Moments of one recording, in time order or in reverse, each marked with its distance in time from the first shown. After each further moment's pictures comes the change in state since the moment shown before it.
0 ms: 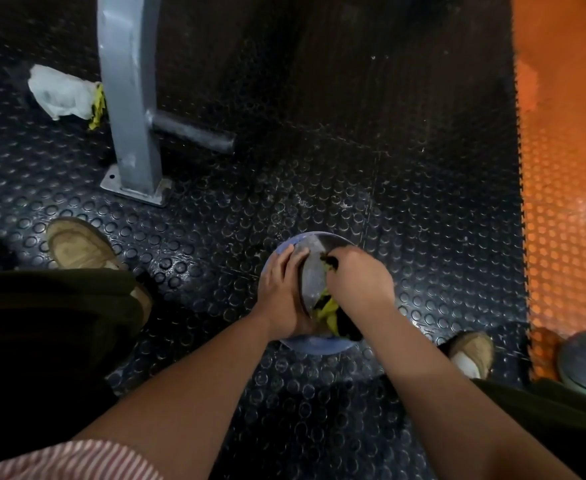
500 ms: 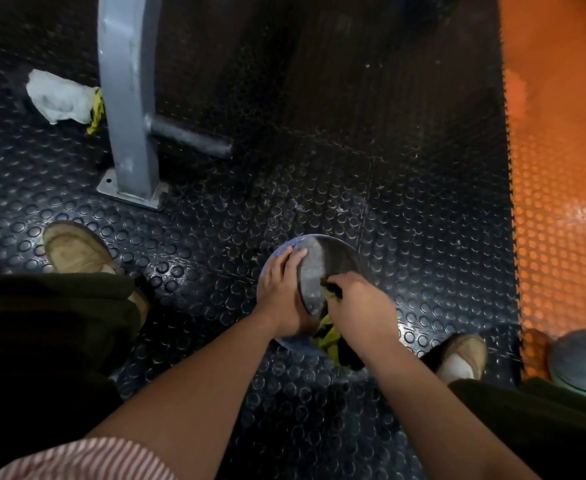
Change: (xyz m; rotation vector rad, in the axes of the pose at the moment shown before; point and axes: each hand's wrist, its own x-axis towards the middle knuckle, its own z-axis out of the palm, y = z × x) left_hand 0.005 0.009 -0.003 -0.041 0.016 -0.043; right_hand -0.039 0.003 -0.003 0.060 -0.029 -0.008
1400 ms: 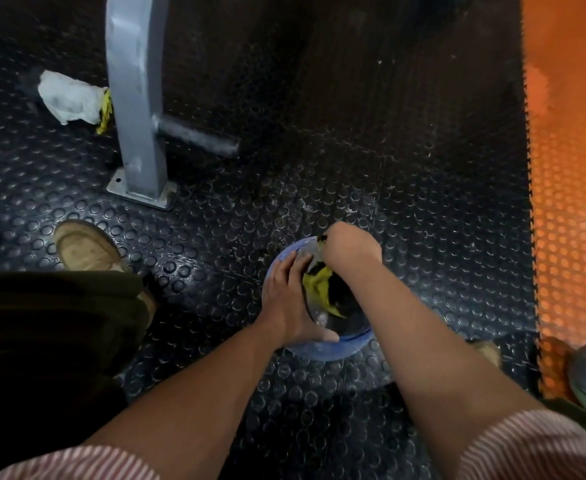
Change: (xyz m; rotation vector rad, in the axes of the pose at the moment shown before) left_hand -0.002 0.006 -0.001 0.101 -0.033 -0.048; right_hand 0.090 -0.030 -0.025 -0.085 -0.159 0.106
